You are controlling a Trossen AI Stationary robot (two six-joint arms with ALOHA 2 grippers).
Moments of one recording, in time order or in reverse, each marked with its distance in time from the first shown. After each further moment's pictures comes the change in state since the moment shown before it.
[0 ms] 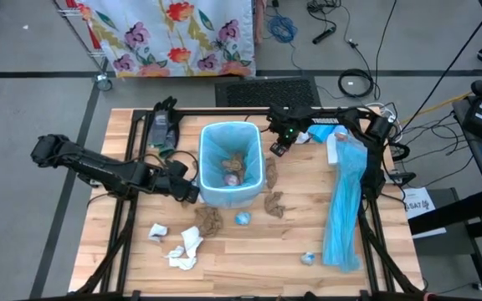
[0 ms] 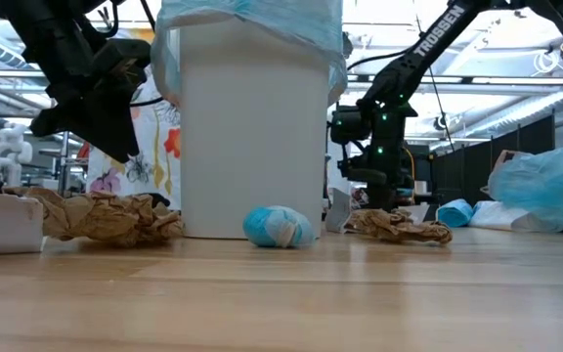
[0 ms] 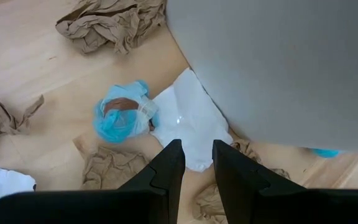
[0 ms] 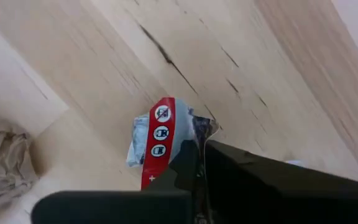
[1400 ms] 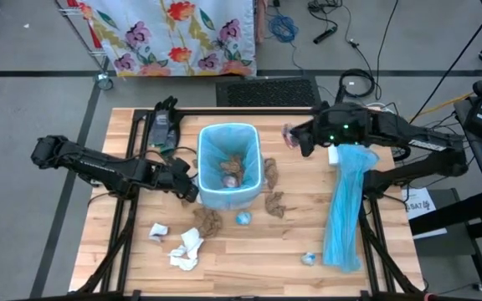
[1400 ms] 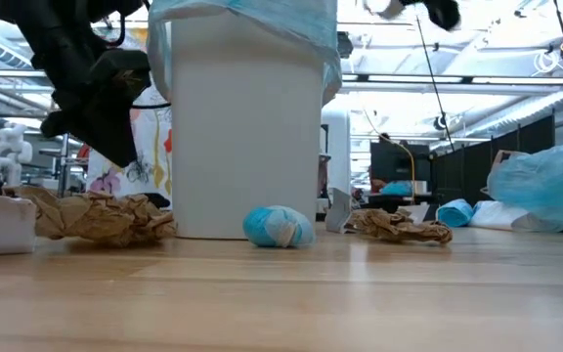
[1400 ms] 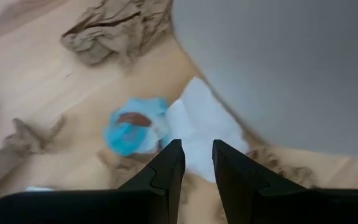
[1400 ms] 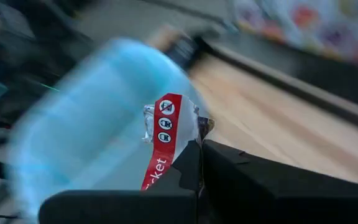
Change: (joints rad) left arm 0.068 0.000 0.000 -0.043 0.041 0.171; right arm 0.450 -0.882 0.132 -0.034 0.218 0.496
